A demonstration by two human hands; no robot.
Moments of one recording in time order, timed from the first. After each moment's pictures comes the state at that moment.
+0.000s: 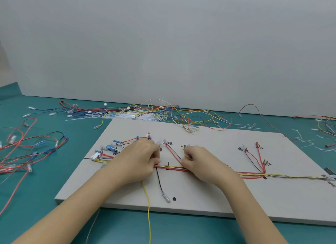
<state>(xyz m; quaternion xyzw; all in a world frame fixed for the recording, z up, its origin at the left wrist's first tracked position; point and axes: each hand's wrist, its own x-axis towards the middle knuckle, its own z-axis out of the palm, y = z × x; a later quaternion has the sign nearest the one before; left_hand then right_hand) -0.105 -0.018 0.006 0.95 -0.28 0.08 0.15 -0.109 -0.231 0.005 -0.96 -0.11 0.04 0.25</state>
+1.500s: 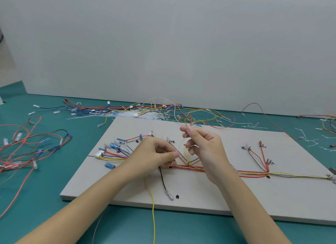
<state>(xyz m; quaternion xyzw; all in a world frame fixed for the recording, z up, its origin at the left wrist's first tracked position) -0.119 -0.040 0.015 0.77 -0.16 -0.10 0.61 -0.118 -0.209 0.020 -0.65 -0.06 -0.08 0.76</state>
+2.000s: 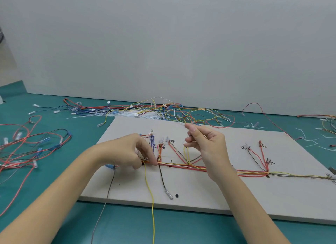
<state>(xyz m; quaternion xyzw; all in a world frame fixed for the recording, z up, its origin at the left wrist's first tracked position) -0.105 0.017 0.041 0.89 -0.24 -0.19 0.34 -0.117 -0.210 0.021 -0.64 -0.05 -0.14 0.75</state>
